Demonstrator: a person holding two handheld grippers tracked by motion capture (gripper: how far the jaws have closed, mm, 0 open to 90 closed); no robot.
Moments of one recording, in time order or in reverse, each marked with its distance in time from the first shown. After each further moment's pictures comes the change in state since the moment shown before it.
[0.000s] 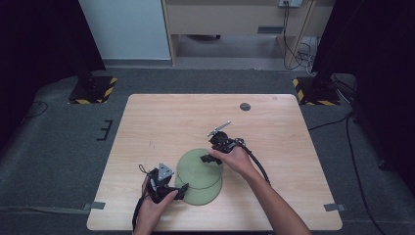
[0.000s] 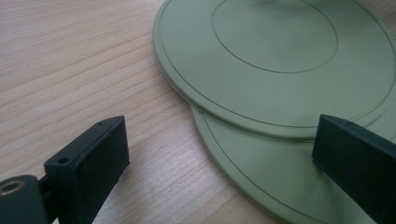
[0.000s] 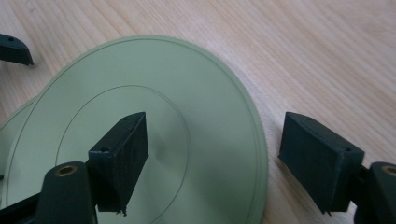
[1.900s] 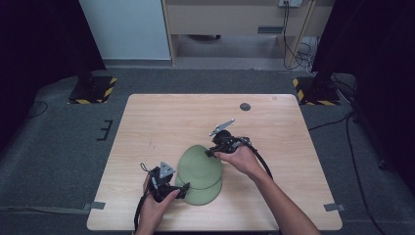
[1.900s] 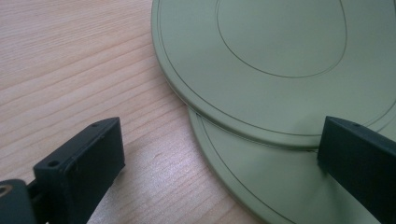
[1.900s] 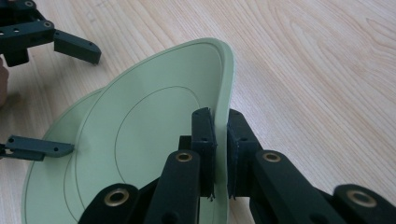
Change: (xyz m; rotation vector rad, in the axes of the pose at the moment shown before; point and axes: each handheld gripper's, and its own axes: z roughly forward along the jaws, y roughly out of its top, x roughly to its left) left arm 0.000 0.004 0.005 0.013 -0.004 -0.013; right arm 0.017 0.004 -0.041 -0.052 0.026 -0.109
